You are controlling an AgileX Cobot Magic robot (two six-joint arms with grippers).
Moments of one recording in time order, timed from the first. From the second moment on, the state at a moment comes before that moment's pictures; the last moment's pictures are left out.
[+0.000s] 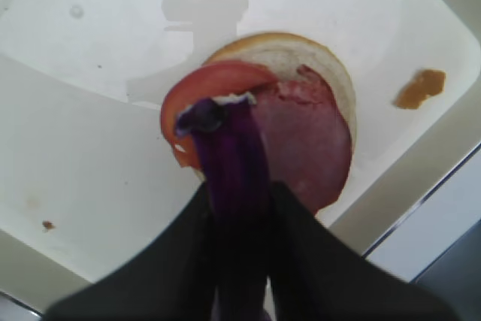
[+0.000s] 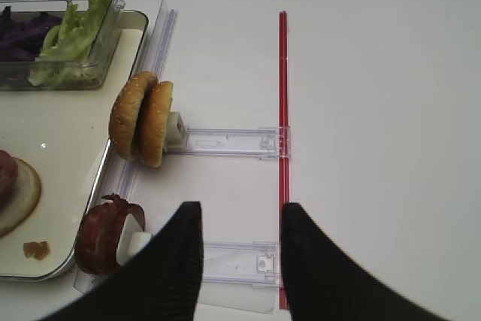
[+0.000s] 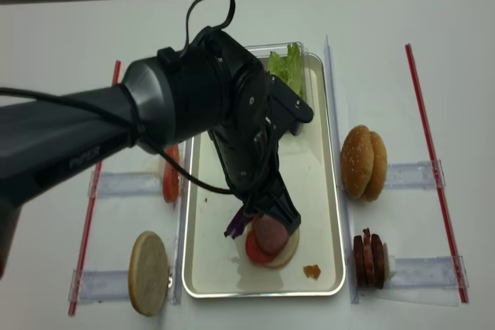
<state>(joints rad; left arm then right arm) -0.84 1.81 -1.31 -0.04 1.00 0.02 0.00 -0.02 -0.48 0.13 1.12 -0.03</state>
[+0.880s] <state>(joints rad) -0.88 1.94 -1.44 -0.04 1.12 0.21 0.00 -0.02 -0.48 0.13 1.12 -0.03</state>
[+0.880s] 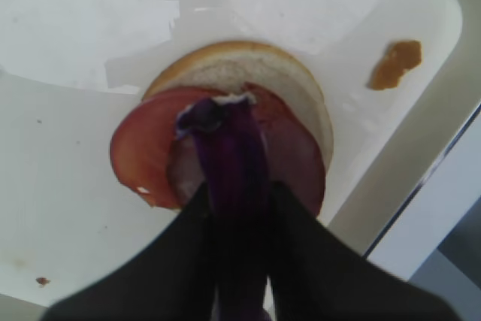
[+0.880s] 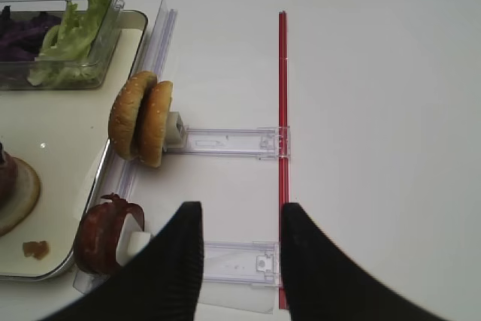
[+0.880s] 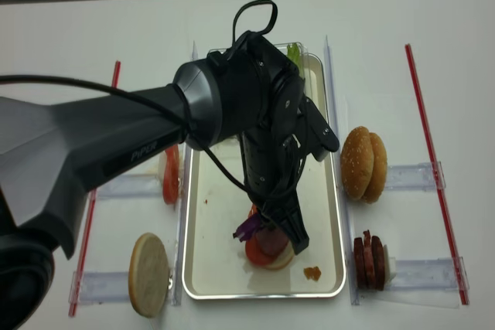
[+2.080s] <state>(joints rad) -0.90 1.96 -1.44 -0.05 1.08 0.24 0.00 -0.02 -0.48 0.13 1.12 -0.03</state>
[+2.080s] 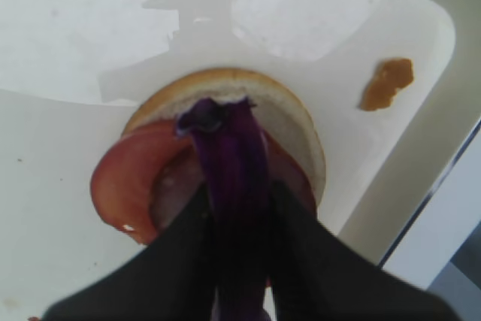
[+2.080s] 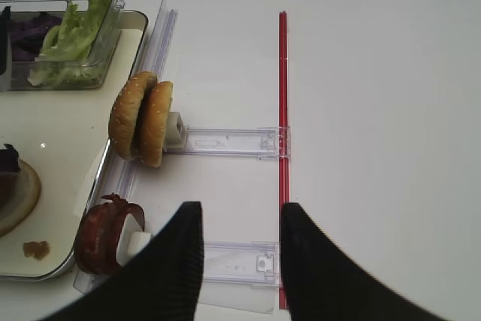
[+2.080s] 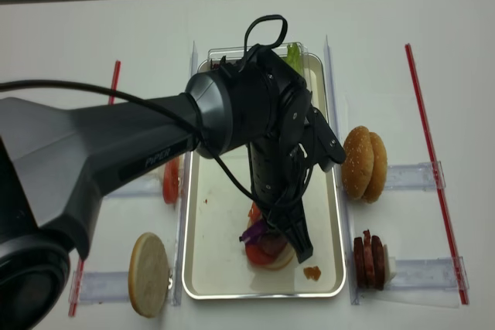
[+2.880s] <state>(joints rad) -0.90 1.96 -1.44 -0.05 1.08 0.20 0.00 -0.02 -0.48 0.13 1.12 -0.03</state>
